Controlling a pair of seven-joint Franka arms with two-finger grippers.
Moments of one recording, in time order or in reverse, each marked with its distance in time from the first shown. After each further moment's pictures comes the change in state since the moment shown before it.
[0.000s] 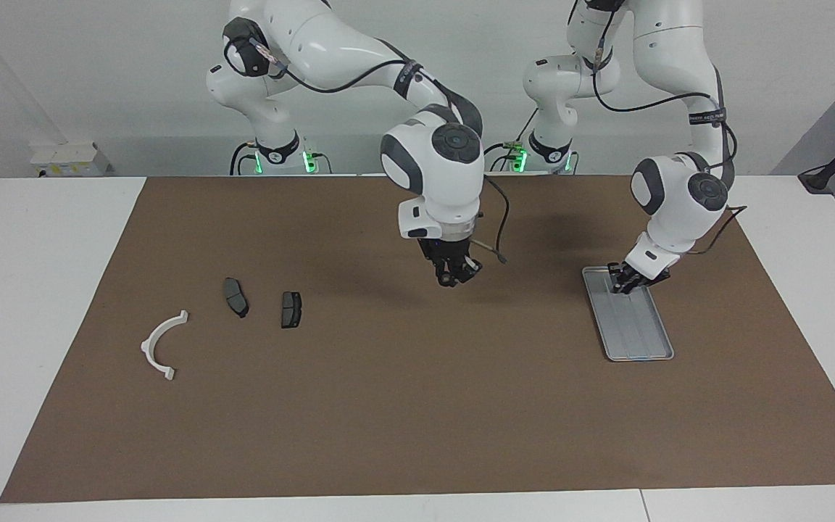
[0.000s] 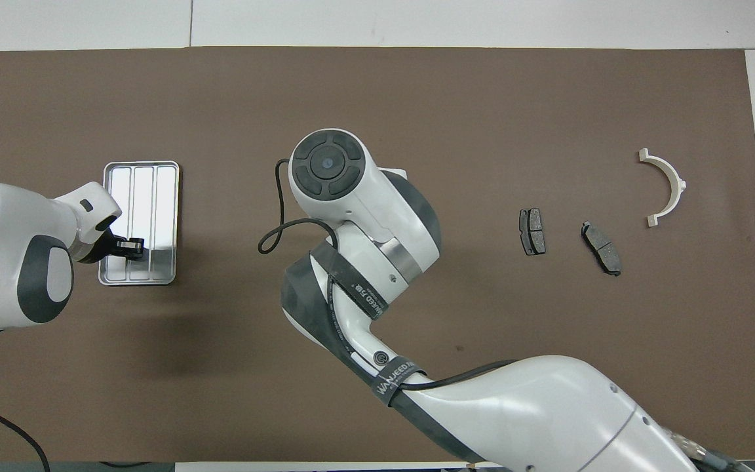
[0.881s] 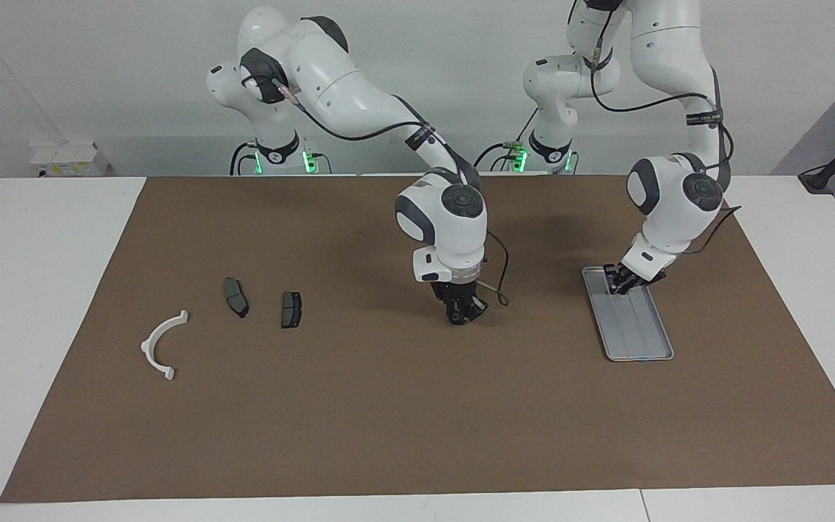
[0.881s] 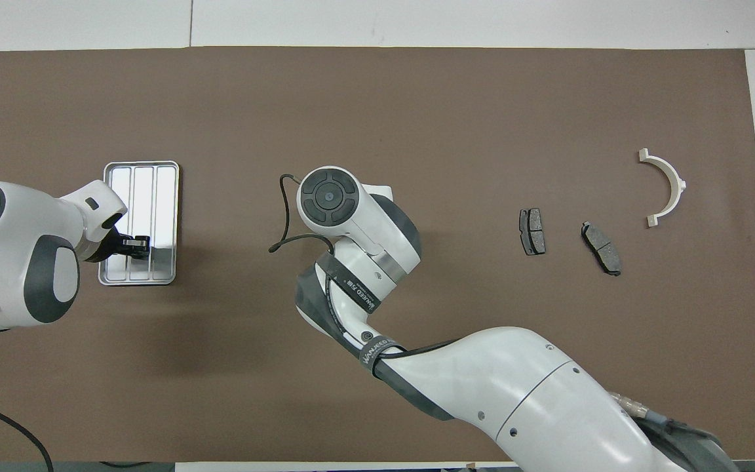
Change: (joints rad) left arm -0.005 0.000 -0.013 -0.001 -0.003 0.006 -0.042; right arm 0.008 0.113 -0.011 -0.075 -0.041 0.256 0.018
